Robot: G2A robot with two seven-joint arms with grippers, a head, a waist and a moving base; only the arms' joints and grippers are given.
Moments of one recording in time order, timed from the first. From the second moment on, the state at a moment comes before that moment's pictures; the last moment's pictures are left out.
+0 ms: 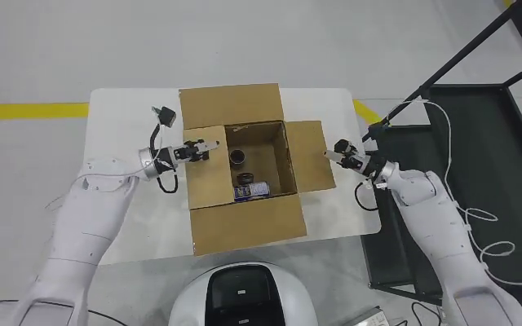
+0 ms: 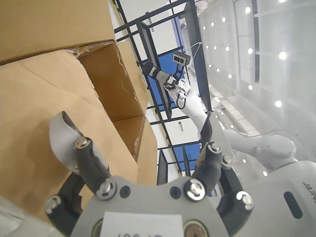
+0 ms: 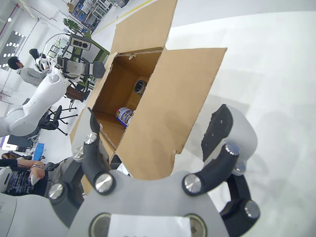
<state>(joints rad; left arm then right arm) 0.88 -1.16 -1.11 -1.16 -0.21 -0.48 -1.01 -1.15 -0.98 1.35 -1.10 -0.11 -0.84 0.63</state>
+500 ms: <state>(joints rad) 0.91 -1.15 -1.12 -1.21 -0.13 -0.49 -0.99 -1.11 -0.98 1.25 -1.10 0.23 -1.01 0.81</state>
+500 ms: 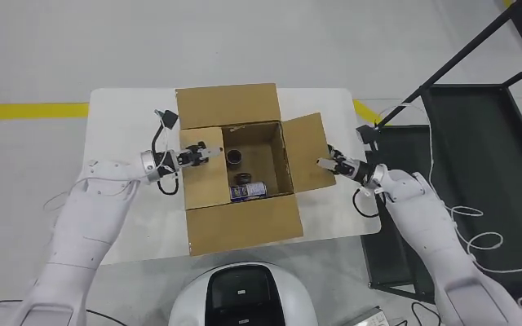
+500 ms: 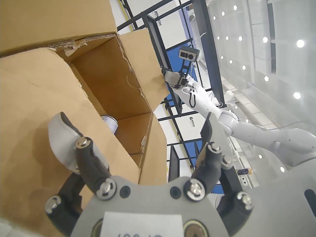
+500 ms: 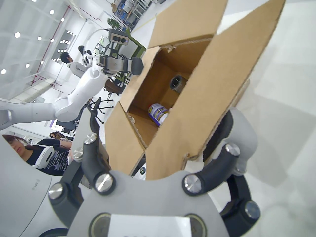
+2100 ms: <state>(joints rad) 0.92 -1.11 -1.25 -1.24 -0.35 -0.51 -1.02 -1.04 -0.90 1.12 -1.37 0.05 -0.91 0.91</state>
